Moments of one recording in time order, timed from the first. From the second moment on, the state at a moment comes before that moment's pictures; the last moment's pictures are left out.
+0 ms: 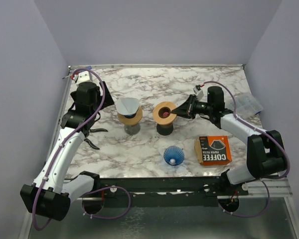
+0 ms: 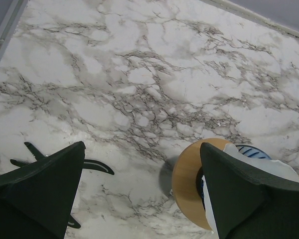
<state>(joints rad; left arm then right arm) -0.24 1.05 1.09 -0.53 -0.32 -0.43 0.25 1.48 0.84 0.15 -0.85 0.94</state>
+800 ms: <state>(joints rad) -0.24 1.05 1.09 -0.53 -0.28 -0.44 0.23 1.48 0.83 0.10 -0.83 0.88</state>
